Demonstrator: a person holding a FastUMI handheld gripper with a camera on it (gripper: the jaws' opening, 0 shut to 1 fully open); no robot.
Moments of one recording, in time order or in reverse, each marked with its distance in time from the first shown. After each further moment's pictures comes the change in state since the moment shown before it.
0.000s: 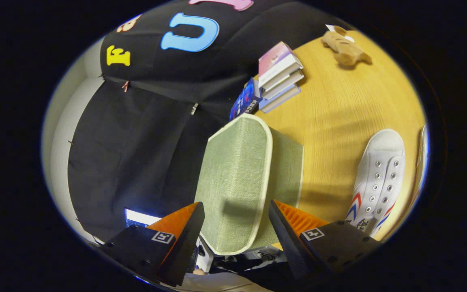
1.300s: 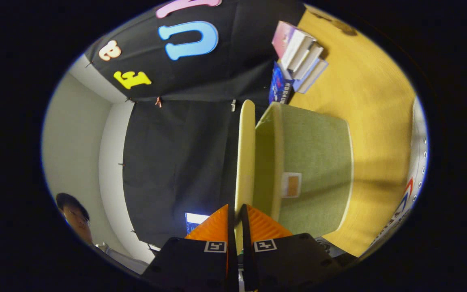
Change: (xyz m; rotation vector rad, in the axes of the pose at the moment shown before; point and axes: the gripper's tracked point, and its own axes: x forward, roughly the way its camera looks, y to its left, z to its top) arm -0.013 0.087 0.010 0.119 0.066 0.386
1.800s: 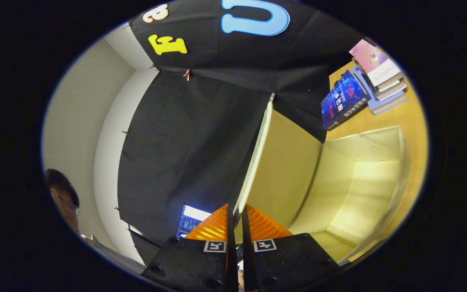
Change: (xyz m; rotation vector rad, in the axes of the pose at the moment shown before) arm 0.128 0.109 -0.013 -0.225 0.076 0.046
